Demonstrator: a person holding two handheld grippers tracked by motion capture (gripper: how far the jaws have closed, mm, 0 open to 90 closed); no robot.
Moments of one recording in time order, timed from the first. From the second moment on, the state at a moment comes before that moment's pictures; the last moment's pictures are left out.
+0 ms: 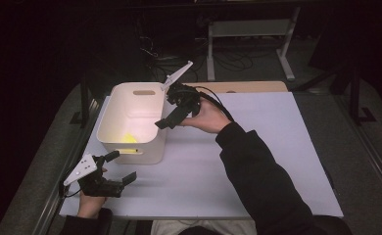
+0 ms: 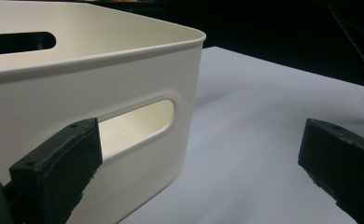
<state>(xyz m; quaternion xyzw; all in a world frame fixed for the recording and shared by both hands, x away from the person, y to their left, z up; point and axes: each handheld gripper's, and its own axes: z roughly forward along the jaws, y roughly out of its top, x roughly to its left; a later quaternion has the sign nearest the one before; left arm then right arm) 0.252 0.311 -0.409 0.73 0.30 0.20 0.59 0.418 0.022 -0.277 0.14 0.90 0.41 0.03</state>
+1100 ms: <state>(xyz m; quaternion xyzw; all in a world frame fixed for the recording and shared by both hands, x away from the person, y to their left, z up) 0.252 0.311 -0.409 0.73 0.30 0.20 0.58 0.409 -0.028 -0.287 0.17 0.88 0.44 0.03</state>
